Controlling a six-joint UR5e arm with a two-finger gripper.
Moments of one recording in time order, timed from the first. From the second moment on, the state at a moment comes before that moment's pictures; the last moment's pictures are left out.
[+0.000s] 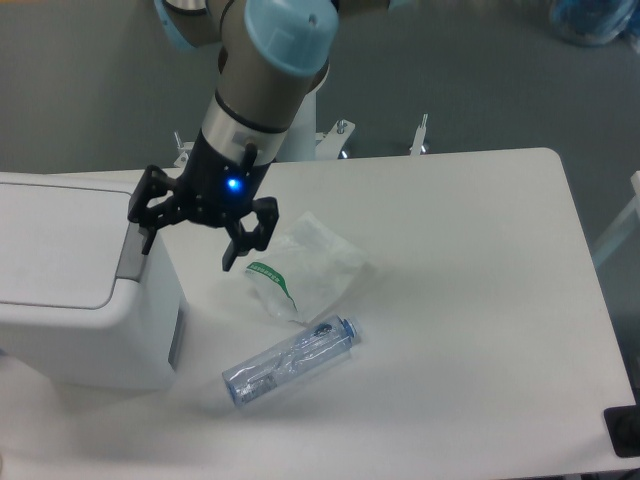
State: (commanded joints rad) arm 2.30 -1.75 -1.48 -1.30 1.04 0.20
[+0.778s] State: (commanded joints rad) arm 2.30 -1.74 -1.50 -1.30 1.04 0.20
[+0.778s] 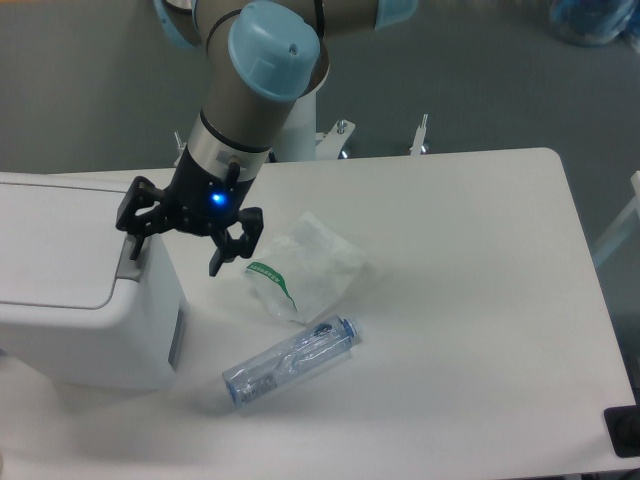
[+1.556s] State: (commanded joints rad) arm 2.30 -1.74 -1.52 -1.30 1.04 0.20
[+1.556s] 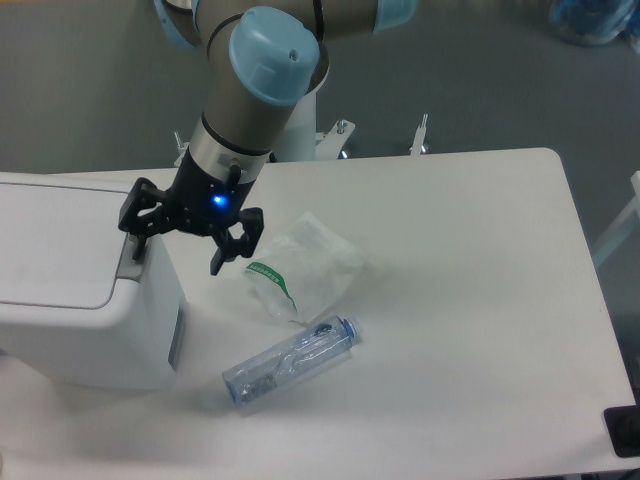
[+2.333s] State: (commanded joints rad) arm 2.30 -1.74 -1.52 -1.30 1.07 0.20
